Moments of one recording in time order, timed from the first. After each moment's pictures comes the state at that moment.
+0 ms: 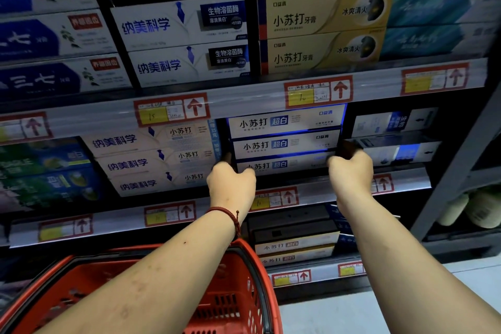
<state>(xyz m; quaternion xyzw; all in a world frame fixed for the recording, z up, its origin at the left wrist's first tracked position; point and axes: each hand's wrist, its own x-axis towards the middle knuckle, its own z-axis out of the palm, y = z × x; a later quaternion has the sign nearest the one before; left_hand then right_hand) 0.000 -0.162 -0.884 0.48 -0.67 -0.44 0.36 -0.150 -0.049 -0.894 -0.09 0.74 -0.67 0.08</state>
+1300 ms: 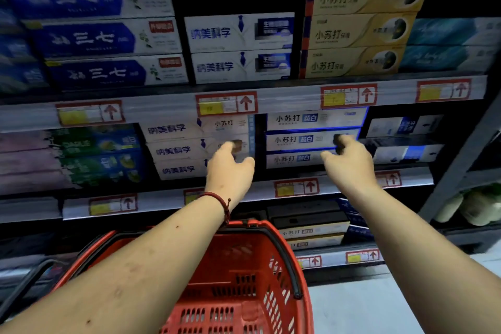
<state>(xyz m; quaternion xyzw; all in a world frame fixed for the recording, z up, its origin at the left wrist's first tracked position) 0.095 -0.177 -0.842 0.43 -0.75 -0.40 0.31 -0.067 -0.046 -0.843 -0.23 0.84 -0.49 0.05</state>
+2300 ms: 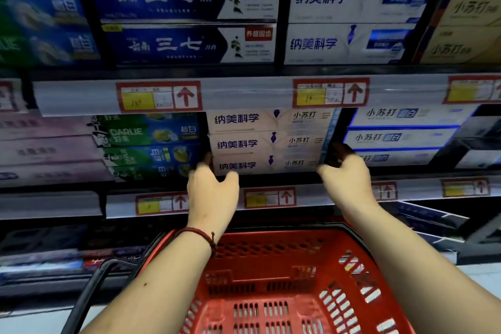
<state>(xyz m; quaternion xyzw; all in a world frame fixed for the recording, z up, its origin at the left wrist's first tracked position) 0.201 -0.296 -0.891 0.52 -0.67 -0.42 0.33 0.024 -0.175 -0.884 -0.24 0.82 -0.52 0.09</state>
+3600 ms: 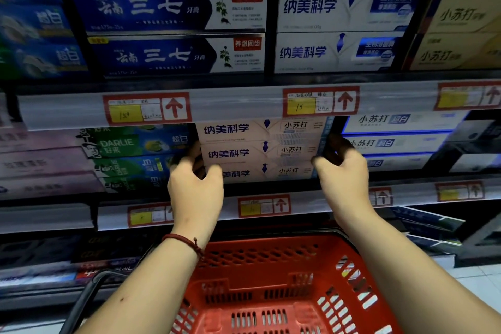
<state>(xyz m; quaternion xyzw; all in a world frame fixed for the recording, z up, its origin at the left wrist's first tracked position) 0.200 -0.298 -0.870 0.47 -0.61 -0.44 0.46 0.031 -0.178 -0.870 -0.24 0.75 -0.62 0.06</state>
